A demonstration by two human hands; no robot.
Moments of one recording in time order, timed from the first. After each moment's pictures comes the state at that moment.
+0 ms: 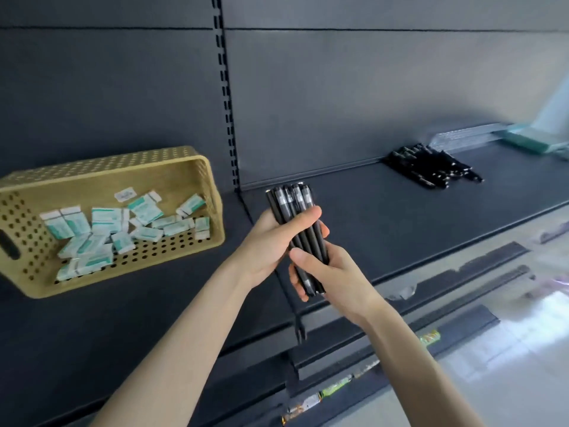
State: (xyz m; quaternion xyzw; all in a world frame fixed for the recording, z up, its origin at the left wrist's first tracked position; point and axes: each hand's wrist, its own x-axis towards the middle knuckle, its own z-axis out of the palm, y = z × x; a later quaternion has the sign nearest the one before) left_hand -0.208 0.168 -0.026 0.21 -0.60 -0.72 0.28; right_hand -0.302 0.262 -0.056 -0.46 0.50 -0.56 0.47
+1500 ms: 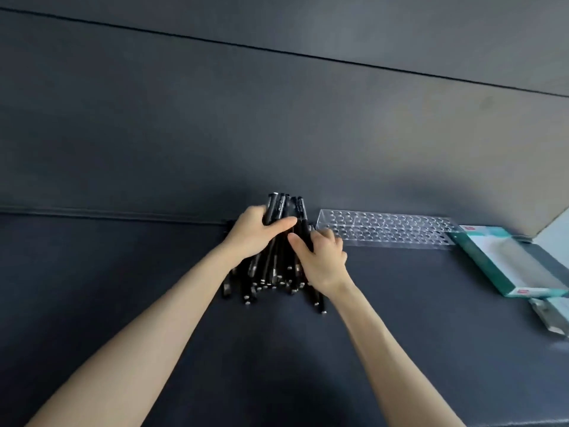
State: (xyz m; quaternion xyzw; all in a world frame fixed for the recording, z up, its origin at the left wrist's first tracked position) left_hand -0.748 0.097 -0.051 0.46 -0.69 -0.42 0.35; right_hand -0.878 0.163 -0.061 -0.57 0.74 -0.29 0.21
